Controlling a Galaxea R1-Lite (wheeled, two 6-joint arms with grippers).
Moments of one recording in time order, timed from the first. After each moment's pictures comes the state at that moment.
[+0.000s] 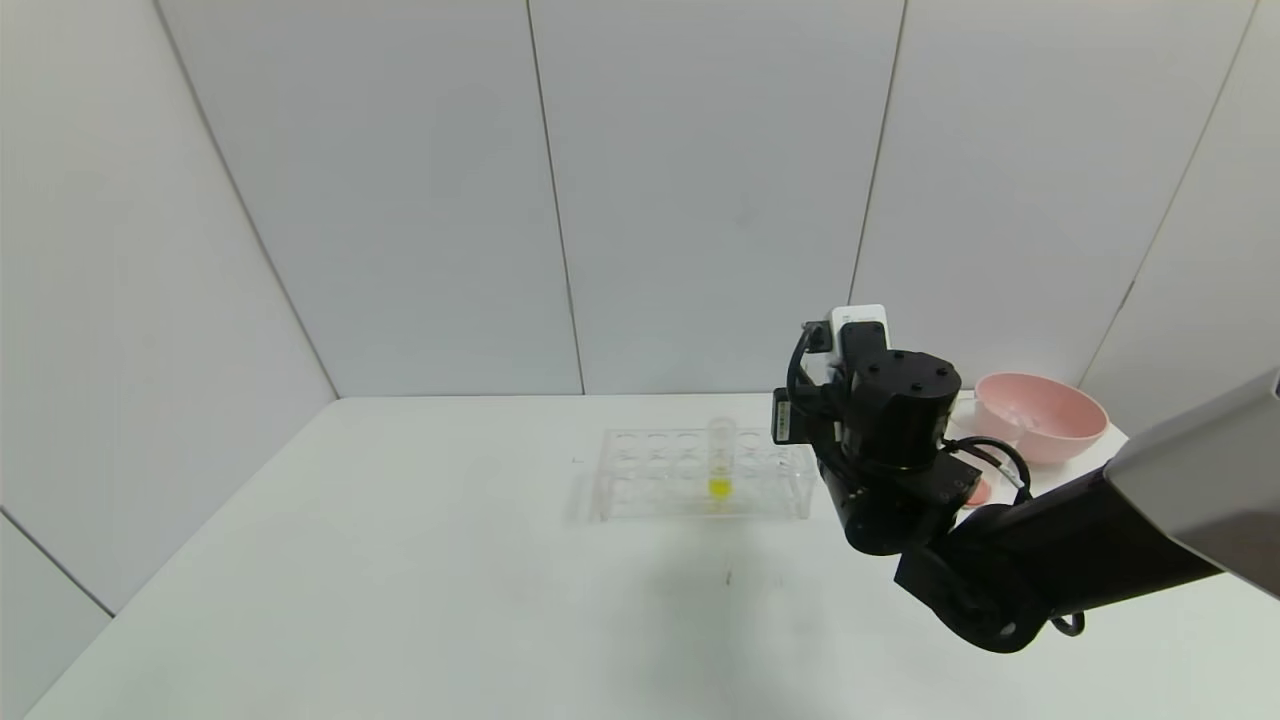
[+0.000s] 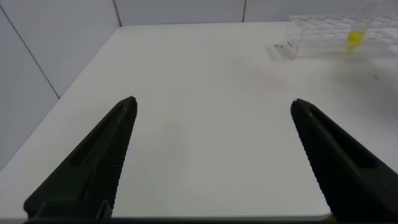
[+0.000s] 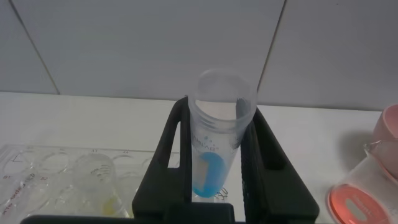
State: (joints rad) left arm 0.00 0.00 0.00 0.00 0.00 0.00; right arm 0.62 2.12 -1.04 -1.10 -0.64 -0.03
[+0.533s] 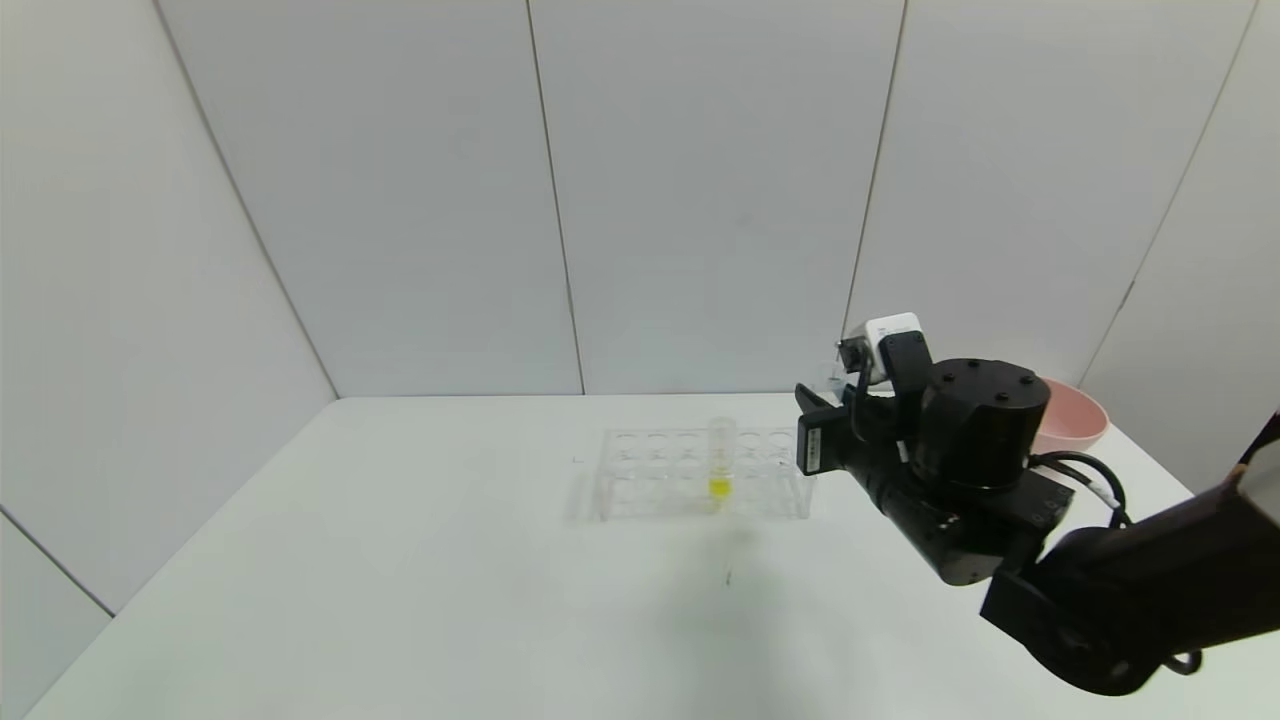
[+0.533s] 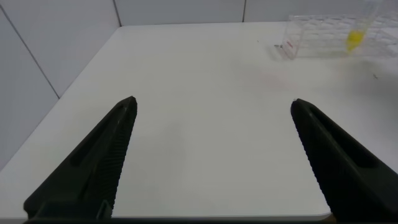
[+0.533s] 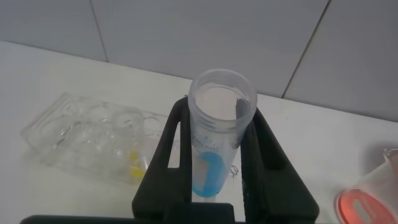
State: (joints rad) left arm 0.00 0.00 0.00 0.00 0.00 0.00; right arm 0.58 1.97 -0.84 -1.09 -0.36 -0.03
